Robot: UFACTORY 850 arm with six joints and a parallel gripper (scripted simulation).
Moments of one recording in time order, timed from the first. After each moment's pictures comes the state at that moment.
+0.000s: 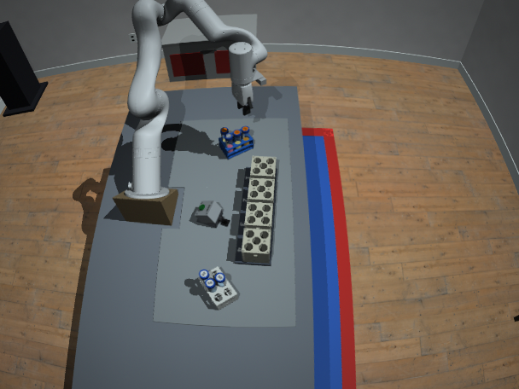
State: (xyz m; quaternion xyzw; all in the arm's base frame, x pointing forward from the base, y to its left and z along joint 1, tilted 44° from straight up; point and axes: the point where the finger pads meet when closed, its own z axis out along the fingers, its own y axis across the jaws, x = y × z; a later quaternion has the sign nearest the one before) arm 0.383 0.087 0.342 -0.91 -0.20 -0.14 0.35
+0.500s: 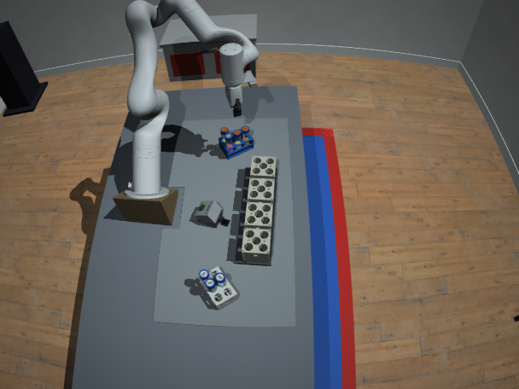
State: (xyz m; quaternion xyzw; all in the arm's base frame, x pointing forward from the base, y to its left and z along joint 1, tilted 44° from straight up) arm 0.350 0.090 0.338 -0.92 -0.10 -0.10 0.36
